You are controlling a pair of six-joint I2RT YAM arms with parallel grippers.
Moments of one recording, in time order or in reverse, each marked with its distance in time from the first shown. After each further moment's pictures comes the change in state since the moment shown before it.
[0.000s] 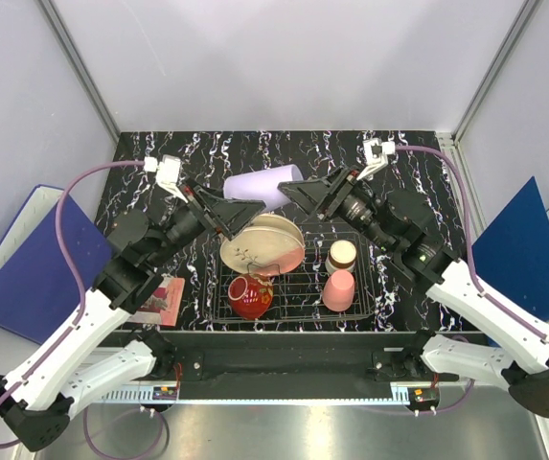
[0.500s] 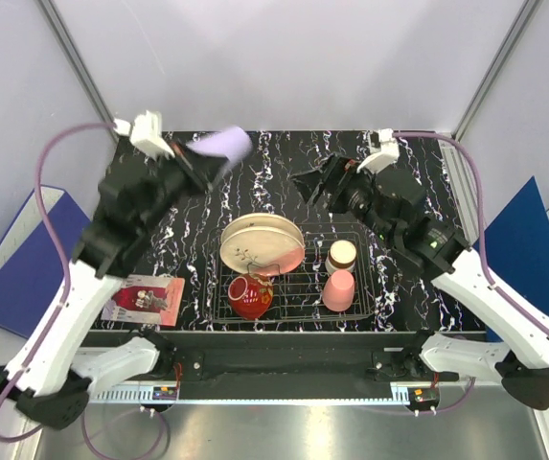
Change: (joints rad) left arm 0.108 0.154 0.341 -0.424 -0.229 0.079; right arm -0.010 0.068 0.189 -0.368 0.176 -0.090
